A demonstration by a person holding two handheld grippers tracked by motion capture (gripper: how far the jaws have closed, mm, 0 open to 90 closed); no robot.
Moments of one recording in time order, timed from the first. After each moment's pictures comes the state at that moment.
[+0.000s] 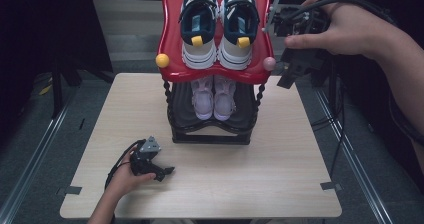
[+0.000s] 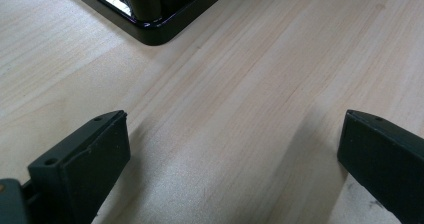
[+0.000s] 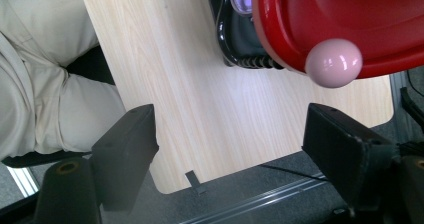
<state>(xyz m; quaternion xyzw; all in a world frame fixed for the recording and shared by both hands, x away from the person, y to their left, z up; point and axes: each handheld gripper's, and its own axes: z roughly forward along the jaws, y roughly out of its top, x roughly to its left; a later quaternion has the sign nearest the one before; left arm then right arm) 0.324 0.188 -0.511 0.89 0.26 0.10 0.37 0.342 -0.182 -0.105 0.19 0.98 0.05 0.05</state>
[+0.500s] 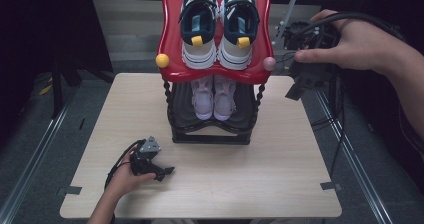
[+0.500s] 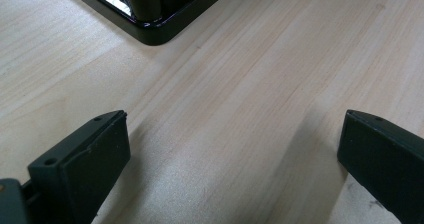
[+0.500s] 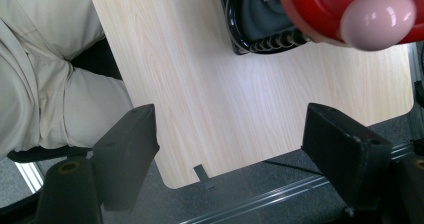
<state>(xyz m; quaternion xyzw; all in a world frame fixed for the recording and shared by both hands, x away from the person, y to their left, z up) 0.324 0.188 -0.511 0.89 0.26 0.10 0.37 0.329 -0.200 -0.122 0.19 0.98 0.05 0.03</state>
